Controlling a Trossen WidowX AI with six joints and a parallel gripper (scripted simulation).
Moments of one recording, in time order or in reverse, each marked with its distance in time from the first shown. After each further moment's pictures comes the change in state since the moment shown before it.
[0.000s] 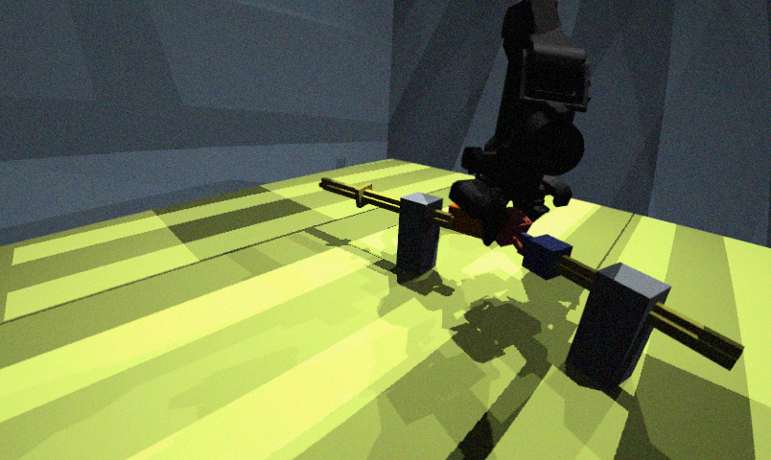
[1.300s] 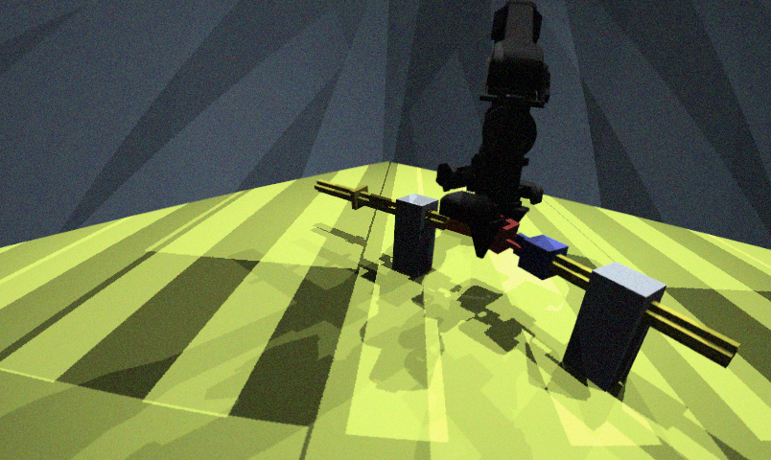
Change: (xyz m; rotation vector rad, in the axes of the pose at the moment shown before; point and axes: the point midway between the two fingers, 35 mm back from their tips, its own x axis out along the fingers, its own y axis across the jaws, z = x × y) arm 0.010 0.014 -0.002 -0.270 0.222 0.033
